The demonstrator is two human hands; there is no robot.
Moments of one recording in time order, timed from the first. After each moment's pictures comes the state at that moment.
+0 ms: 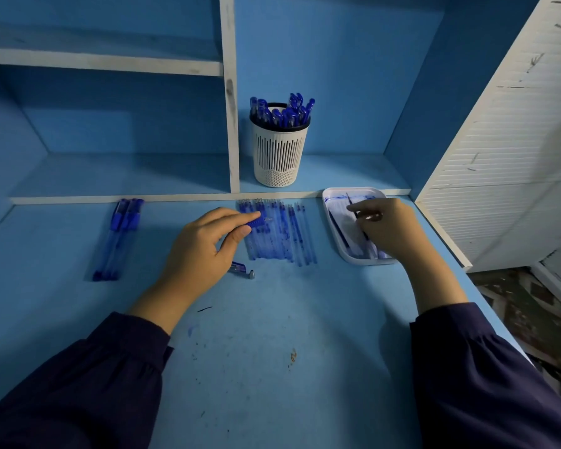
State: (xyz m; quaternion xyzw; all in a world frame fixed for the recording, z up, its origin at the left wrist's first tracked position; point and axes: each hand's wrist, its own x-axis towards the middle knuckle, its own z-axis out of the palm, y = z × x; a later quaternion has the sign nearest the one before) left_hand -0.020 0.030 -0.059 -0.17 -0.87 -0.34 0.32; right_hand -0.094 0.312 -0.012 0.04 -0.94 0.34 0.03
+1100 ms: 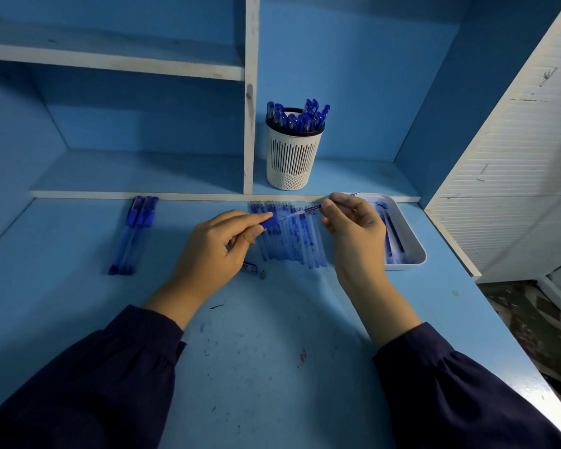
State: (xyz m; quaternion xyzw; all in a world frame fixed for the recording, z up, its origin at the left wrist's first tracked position) left_hand -0.011 0.032 -0.053 -0.19 -0.84 -0.39 0.33; right_hand -0.054 0.228 -0.018 -0.02 -0.57 0.82 0.08
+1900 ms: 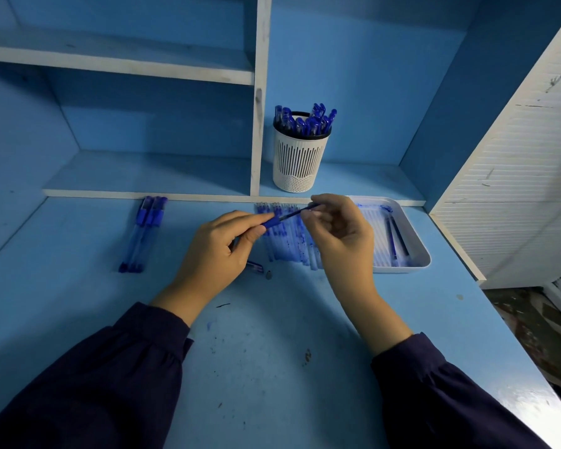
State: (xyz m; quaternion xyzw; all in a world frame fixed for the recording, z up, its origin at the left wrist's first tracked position) left_hand -0.010 0.028 -0.055 -0.18 -0.84 -0.37 0.35; right_hand -0.034 0.215 -0.021 0.16 -0.68 0.70 0.15
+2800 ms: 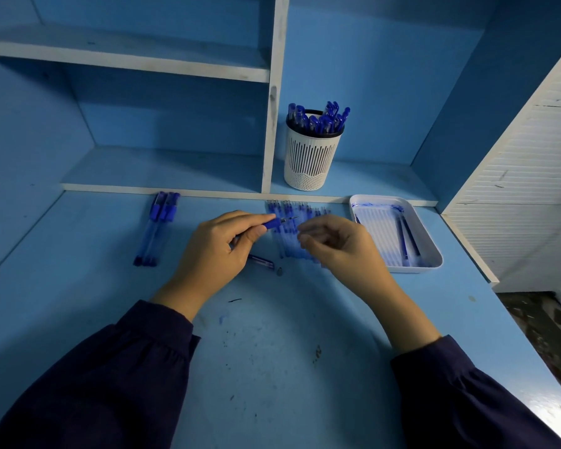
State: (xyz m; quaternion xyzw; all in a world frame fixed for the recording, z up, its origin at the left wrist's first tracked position) left_hand 0.003 0.016 -0.052 -0.16 -0.85 -0.39 0.33; right_hand -0.036 0.228 -0.021 0.21 -0.79 0.58 -0.03
